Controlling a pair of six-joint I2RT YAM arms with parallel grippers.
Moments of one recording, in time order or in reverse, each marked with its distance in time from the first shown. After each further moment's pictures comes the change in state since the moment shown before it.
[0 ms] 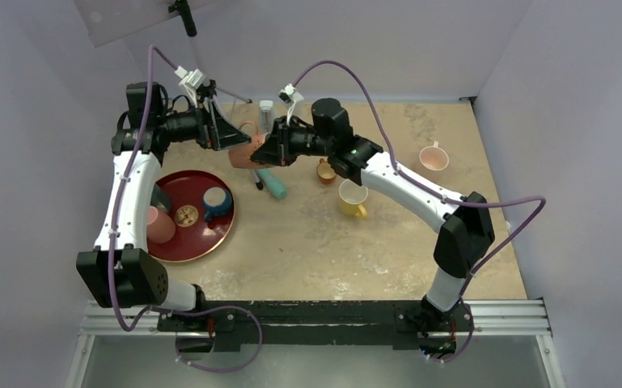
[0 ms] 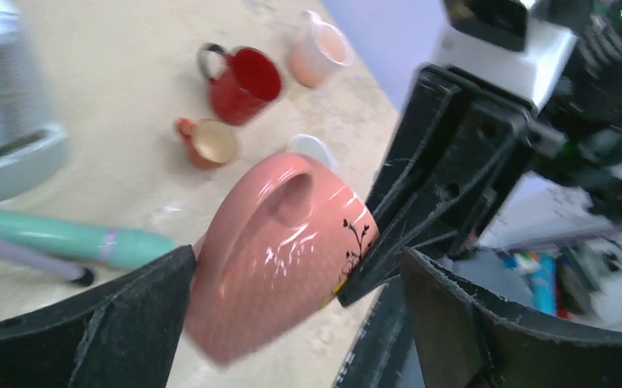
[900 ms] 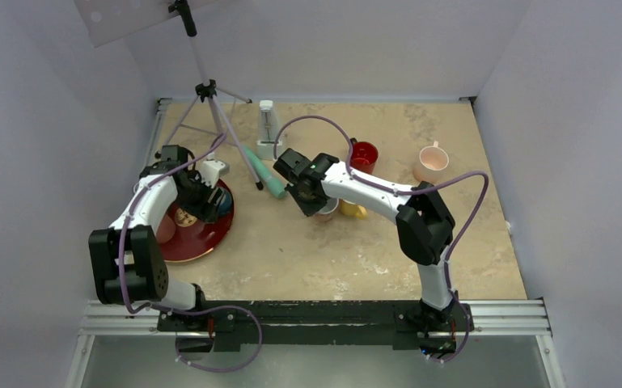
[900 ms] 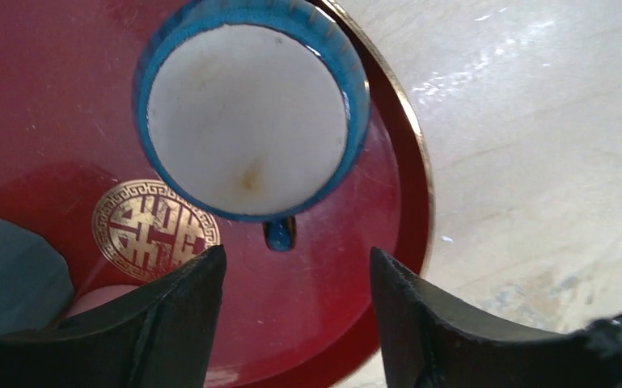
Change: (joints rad) left arm 0.031 0.032 -0.433 -0.333 -0.898 0.845; right arm 0.153 0.230 0.105 -1.003 0.832 -0.322
